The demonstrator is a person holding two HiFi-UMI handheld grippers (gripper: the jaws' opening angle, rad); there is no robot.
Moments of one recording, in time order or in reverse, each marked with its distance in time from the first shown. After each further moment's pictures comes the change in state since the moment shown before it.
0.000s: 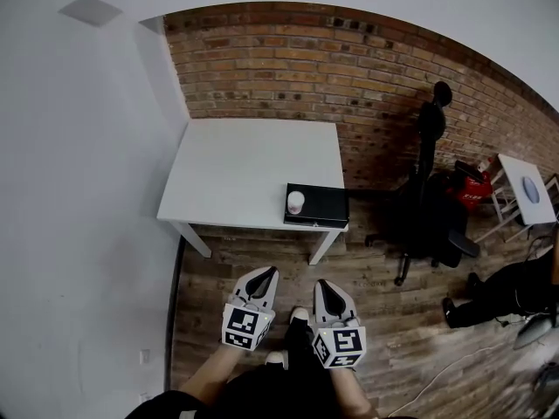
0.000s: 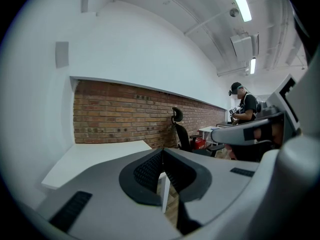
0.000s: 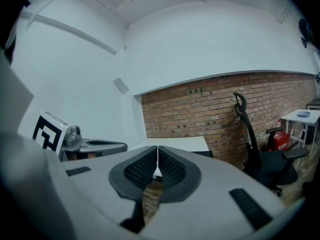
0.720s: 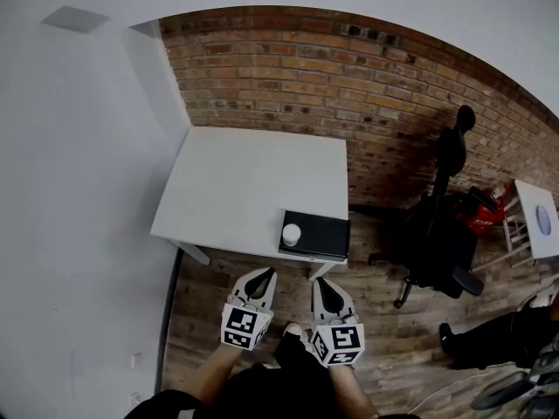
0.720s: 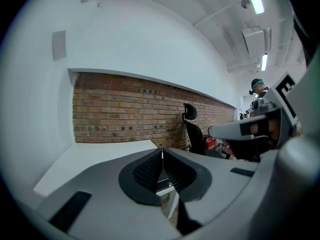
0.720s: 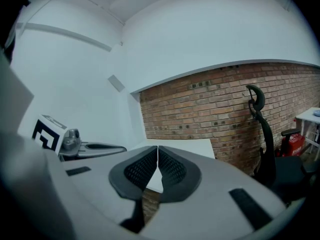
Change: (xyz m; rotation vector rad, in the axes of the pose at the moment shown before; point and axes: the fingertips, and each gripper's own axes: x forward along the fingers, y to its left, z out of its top) left arm 0.120 0.050 0.021 -0.037 0.039 0.072; right arm 0.122 -0.075 0.034 -0.003 0.031 0.092
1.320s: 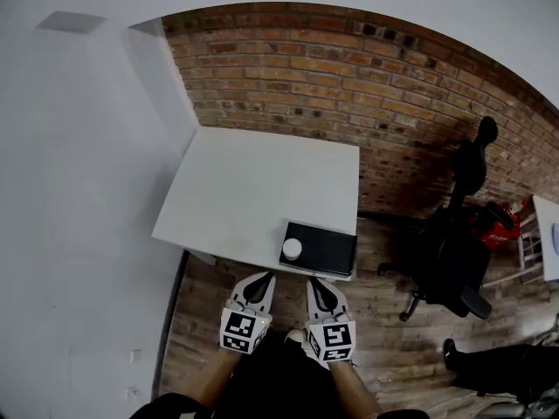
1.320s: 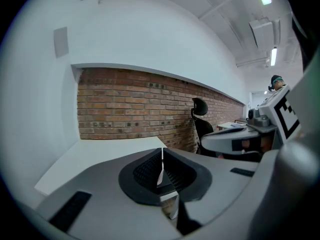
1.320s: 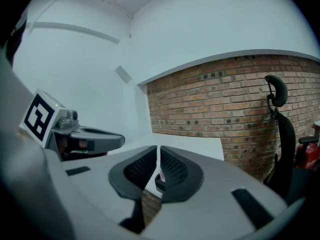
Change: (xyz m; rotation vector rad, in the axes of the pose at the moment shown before) left arm 0.049 0.019 -0.009 -0.019 0.045 0.085; right arm 0.069 -0.032 -0.029 -0.088 0.052 0.133
